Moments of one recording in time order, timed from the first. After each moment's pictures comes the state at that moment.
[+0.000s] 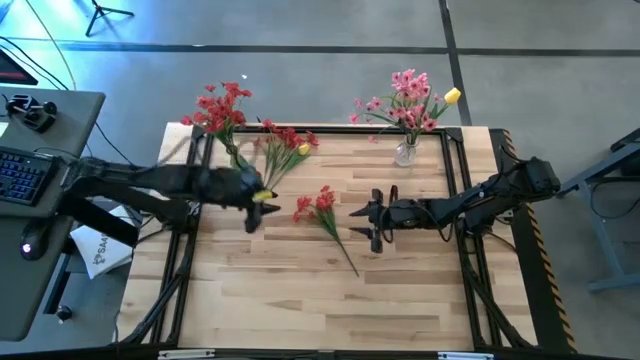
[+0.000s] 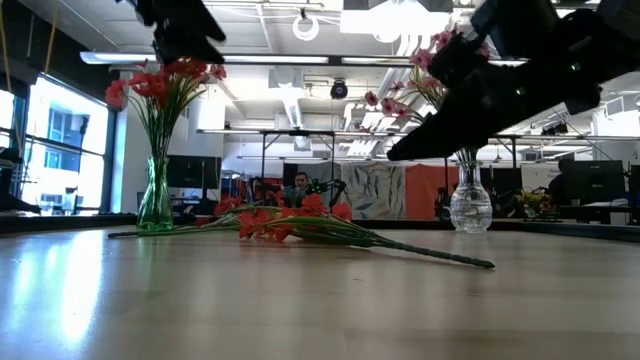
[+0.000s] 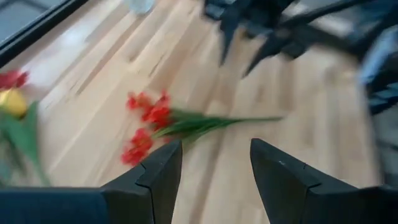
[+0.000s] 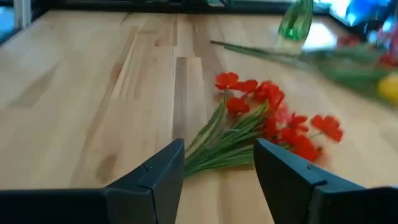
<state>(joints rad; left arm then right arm) -0.09 1.03 0.89 -0.51 -0.21 -0.40 0.12 1.45 0.44 0.60 0.16 0.04</state>
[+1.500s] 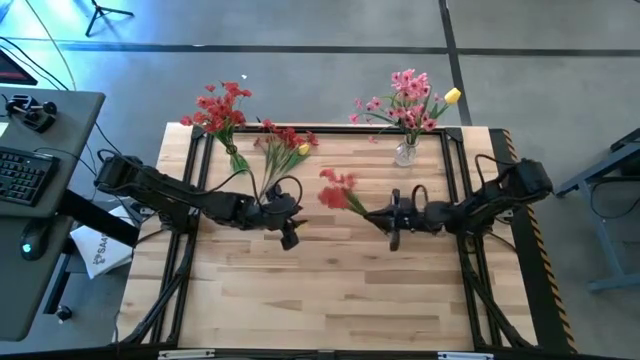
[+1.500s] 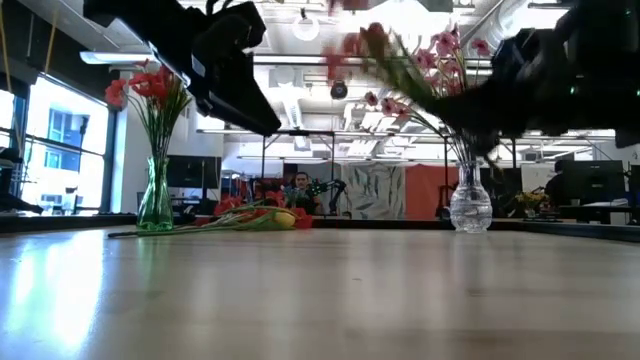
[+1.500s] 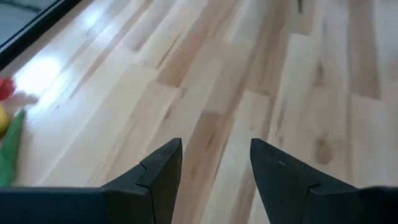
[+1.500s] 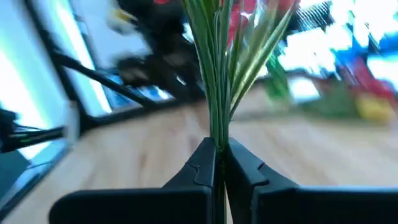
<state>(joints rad) -0.18 1.43 0.81 -0.11 -0.44 -0.33 0.17 1.52 0.11 1.43 0.24 0.20</state>
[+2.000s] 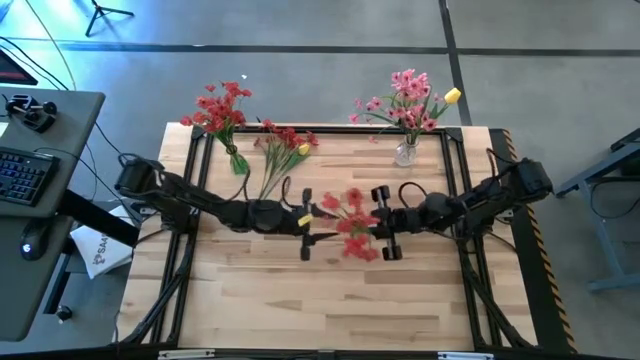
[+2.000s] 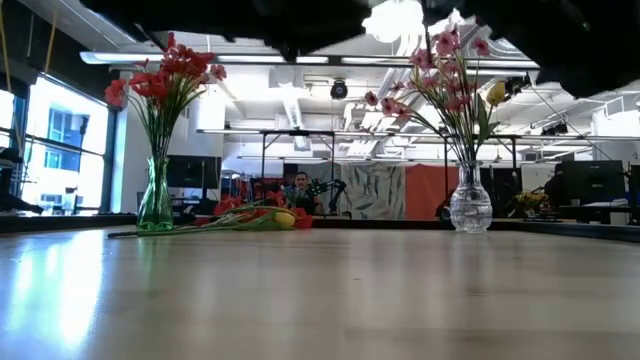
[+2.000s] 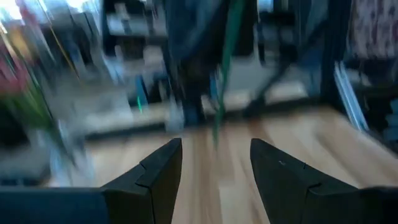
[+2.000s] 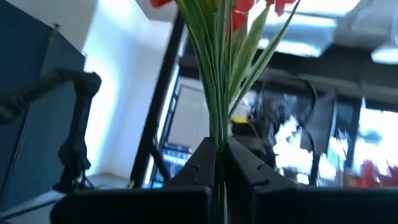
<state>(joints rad) -0.19 1.63 0.81 0.75 -0.22 0.18 0.17 1.52 0.43 1.57 -0.15 -0.22</state>
